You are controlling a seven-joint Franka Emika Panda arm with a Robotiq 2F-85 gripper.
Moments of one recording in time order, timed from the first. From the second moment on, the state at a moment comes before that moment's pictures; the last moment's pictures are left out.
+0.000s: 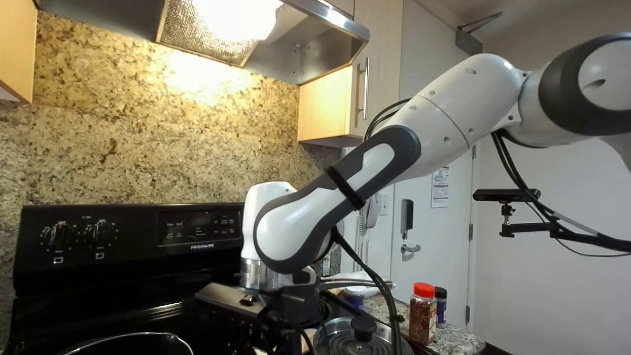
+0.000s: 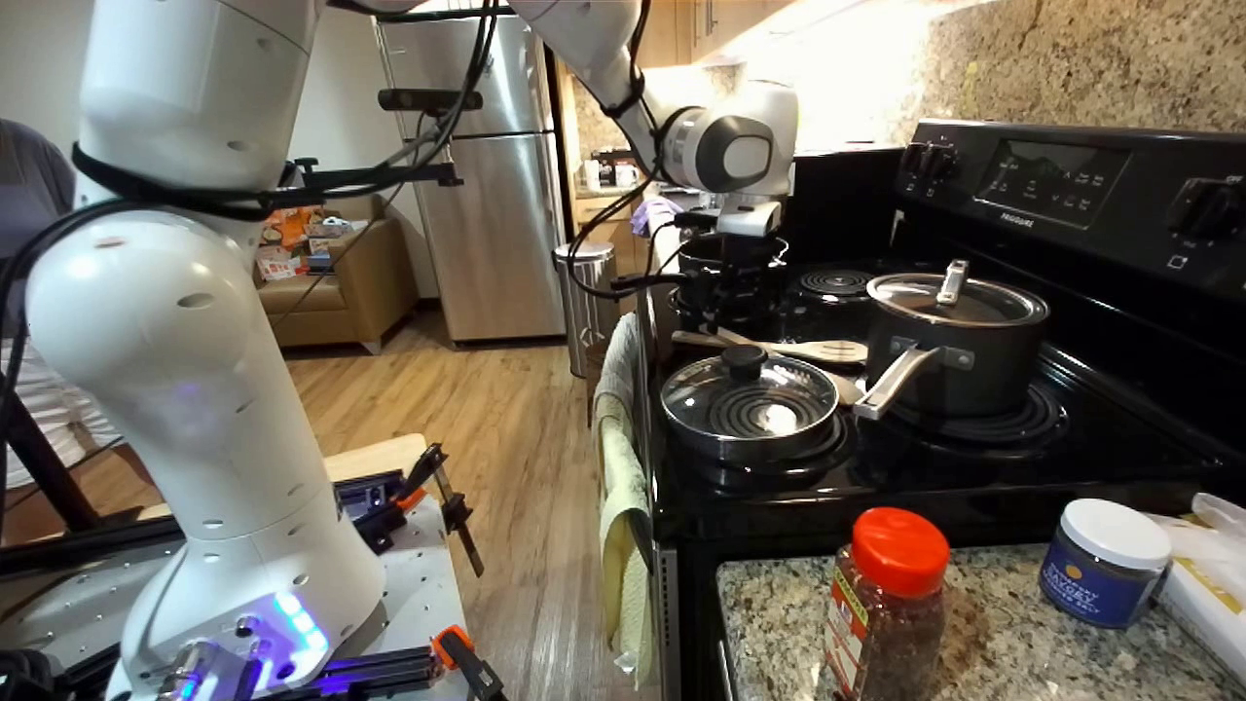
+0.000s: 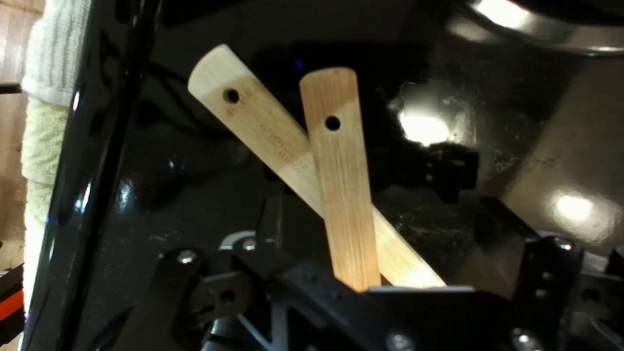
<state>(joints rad) 0.20 0.49 -0.02 -1.81 0.12 2.26 1.75</state>
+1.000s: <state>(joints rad) 0.20 0.50 -0.02 -1.81 0.13 2.27 1.75</state>
